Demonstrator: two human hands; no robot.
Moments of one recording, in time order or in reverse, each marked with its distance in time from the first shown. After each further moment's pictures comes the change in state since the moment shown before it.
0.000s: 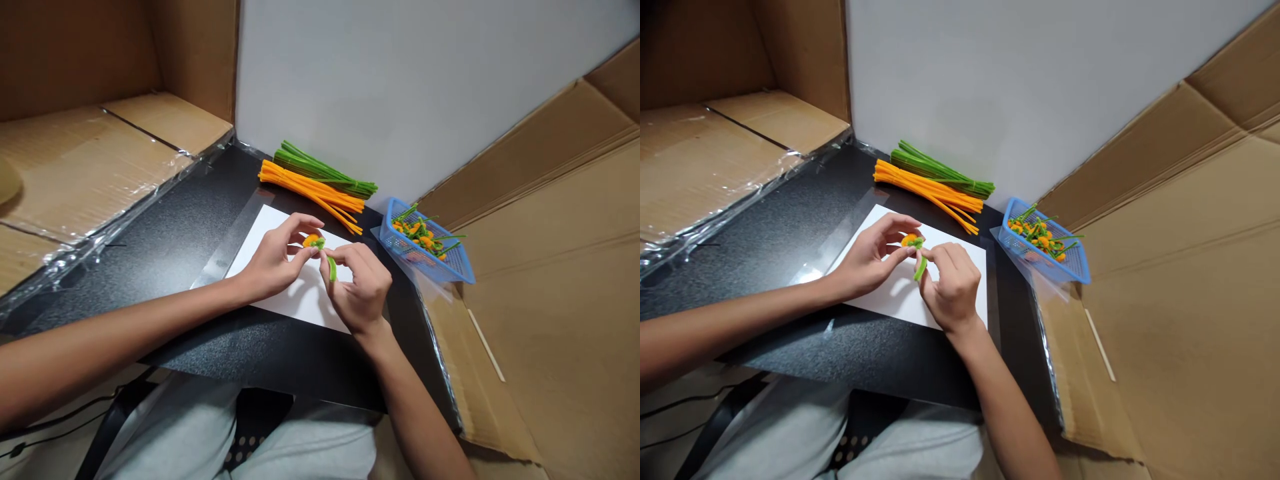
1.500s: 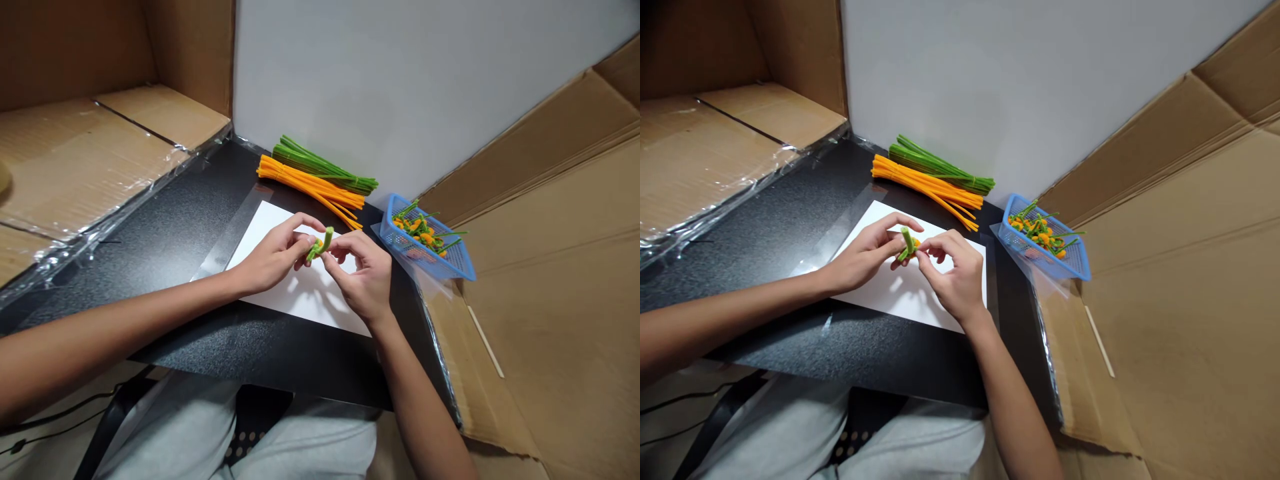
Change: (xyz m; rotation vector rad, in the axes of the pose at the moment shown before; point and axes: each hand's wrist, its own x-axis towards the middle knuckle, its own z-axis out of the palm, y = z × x) left_hand 0.004 0.017 -0.008 -0.201 -0.190 -0.179; right_hand 0.008 0.009 -0.007 0.418 -0.153 0.335
